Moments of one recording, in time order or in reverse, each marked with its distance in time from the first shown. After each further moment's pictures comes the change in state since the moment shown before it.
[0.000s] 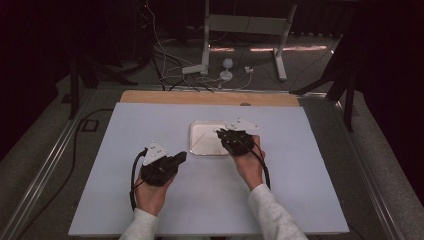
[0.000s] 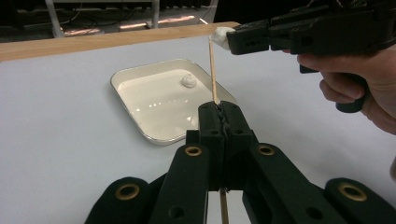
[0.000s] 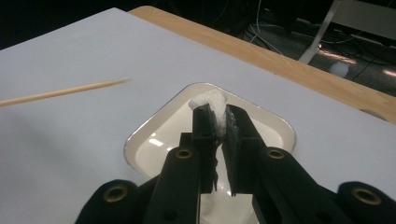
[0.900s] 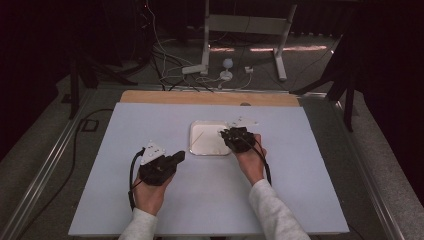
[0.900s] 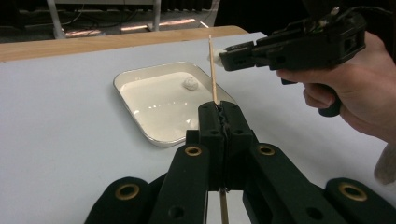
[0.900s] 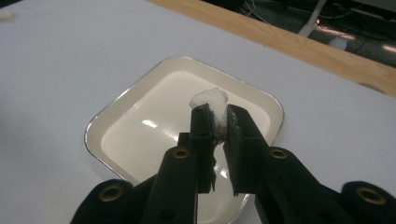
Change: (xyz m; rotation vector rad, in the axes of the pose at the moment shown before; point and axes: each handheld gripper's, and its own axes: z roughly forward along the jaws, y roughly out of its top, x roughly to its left) left arm 0.003 0.000 -0.002 -0.012 0.001 -0.015; right arm -0.020 -0.013 0.024 0.089 -0.020 0.023
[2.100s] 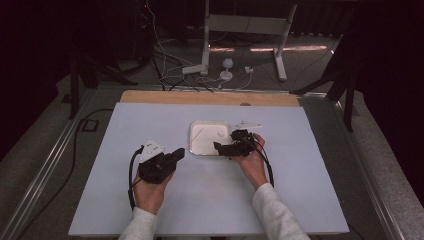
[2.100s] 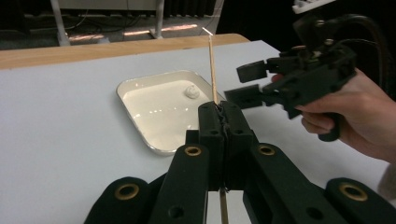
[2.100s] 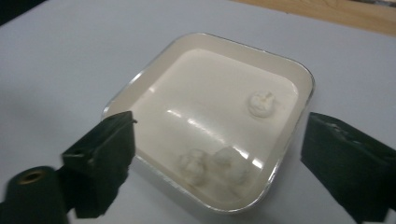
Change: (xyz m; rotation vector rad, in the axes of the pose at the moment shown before) left arm -0.001 0.008 -0.001 -0.022 0.009 -0.009; right arm -0.006 -0.016 0.004 0.034 0.109 0.109
